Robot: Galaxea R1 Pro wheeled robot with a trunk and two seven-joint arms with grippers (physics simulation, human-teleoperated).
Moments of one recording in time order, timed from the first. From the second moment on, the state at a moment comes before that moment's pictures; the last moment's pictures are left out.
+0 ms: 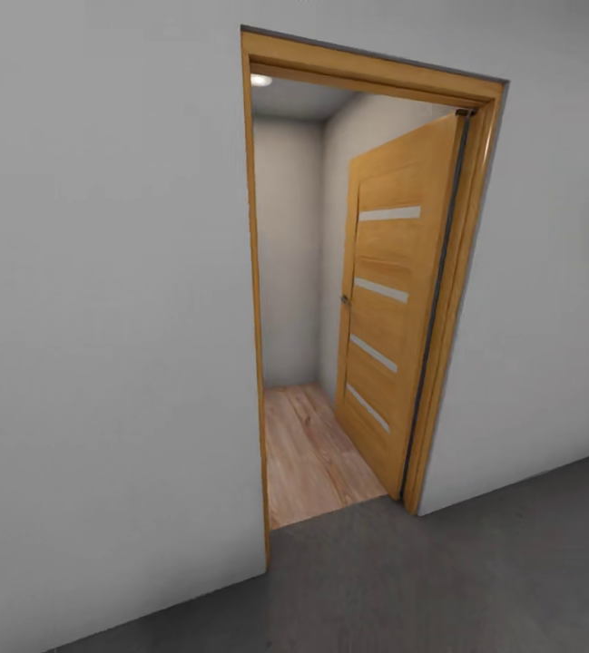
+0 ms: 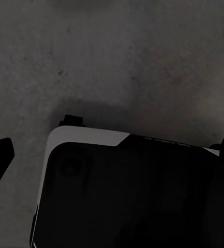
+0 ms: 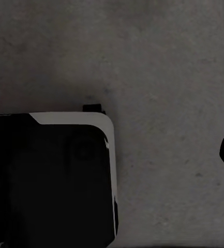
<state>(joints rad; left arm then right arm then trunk) -0.24 0.01 0.02 0.00 0.22 -0.01 -0.09 -0.16 -0.05 0.19 0.03 -0.22 -0.13 -0.03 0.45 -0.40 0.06</state>
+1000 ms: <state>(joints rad) -0.24 0.01 0.02 0.00 0.22 -0.01 -0.09 -0.16 -0.05 0.19 0.03 -0.22 -0.13 -0.03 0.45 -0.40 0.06</state>
